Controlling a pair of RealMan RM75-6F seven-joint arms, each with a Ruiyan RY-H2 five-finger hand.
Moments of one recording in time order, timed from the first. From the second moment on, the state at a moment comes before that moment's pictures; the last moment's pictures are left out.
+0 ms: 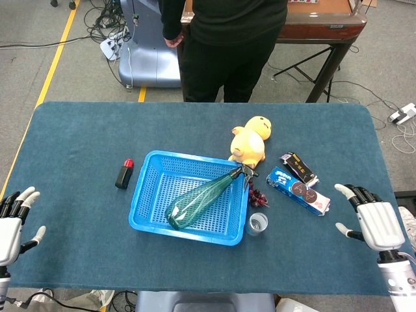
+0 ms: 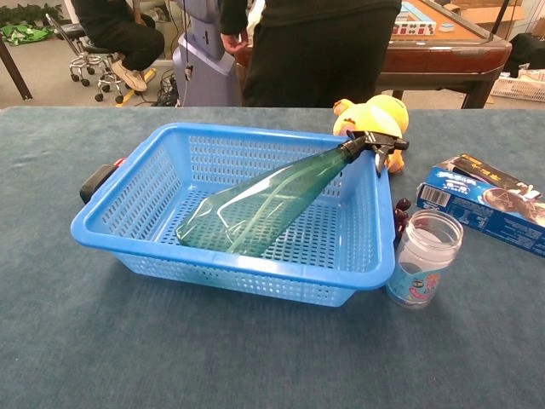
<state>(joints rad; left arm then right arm) -0.09 -1.12 -0.07 -1.64 1.48 1.53 0.17 0.14 -1.07 0.06 -1.69 -1.57 1.43 -0.09</state>
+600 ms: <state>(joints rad) -0.06 -1.10 -0.06 -1.64 1.49 1.57 0.15 0.58 -1.11 0.17 -1.75 -1.59 0.91 -0.05</state>
